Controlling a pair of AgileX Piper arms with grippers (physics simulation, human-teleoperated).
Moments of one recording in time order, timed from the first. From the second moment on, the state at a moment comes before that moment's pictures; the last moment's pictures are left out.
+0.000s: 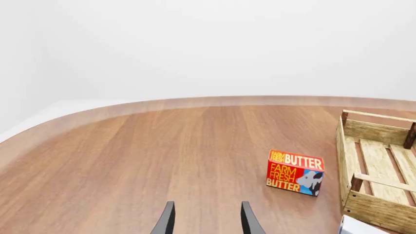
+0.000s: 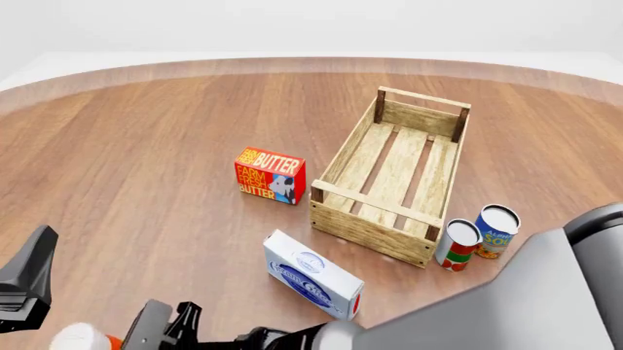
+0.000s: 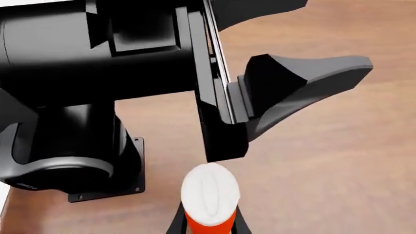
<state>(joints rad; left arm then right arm) 0.00 0.00 0.00 0.00 0.00 1.36 2.04 -1.08 -0.33 -0.10</state>
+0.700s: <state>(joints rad) 0.00 0.00 0.00 0.00 0.00 1.23 1.90 -0.94 -0.36 -0.10</state>
